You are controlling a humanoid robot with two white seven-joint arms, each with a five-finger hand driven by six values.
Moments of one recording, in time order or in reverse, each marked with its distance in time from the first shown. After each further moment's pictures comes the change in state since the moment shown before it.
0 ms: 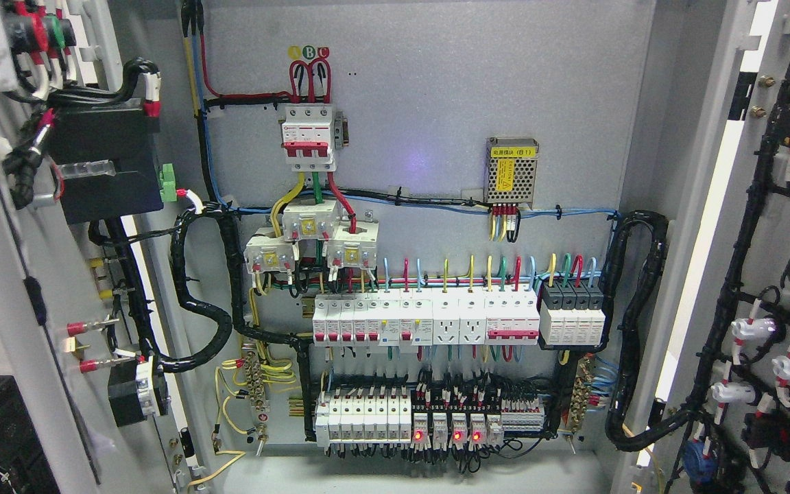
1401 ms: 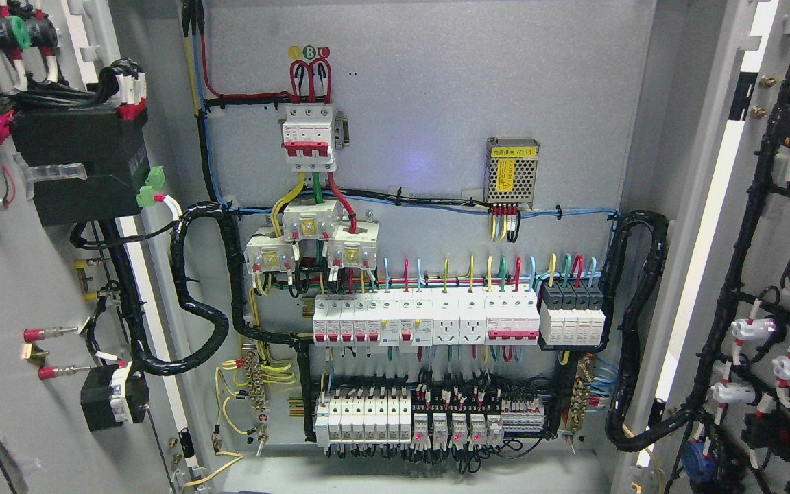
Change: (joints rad) left arm 0.247 0.076 -0.130 -0.496 0.008 -0.010 -0.005; right arm -0.004 -0.041 -0.062 0.066 0.003 -0.020 0.002
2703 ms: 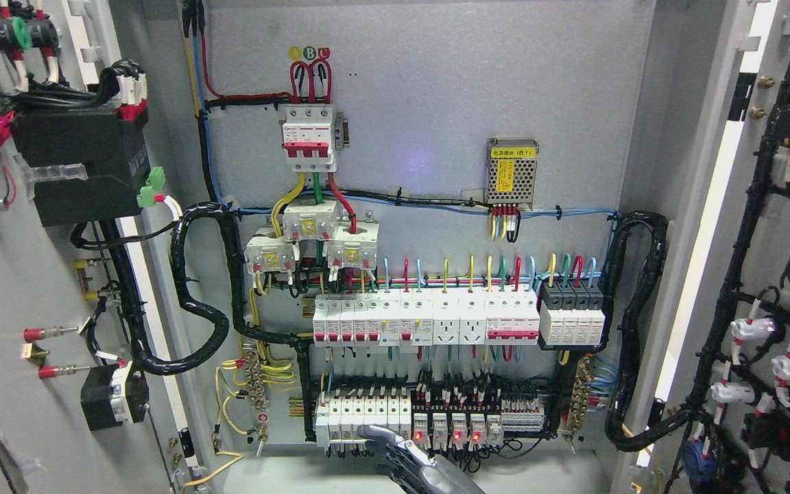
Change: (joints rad) left arm 0.287 0.314 -0.358 -1.111 0.000 0.016 -0.063; right arm 0.354 -0.218 -0.214 -0.291 0.091 -0.385 -0.277
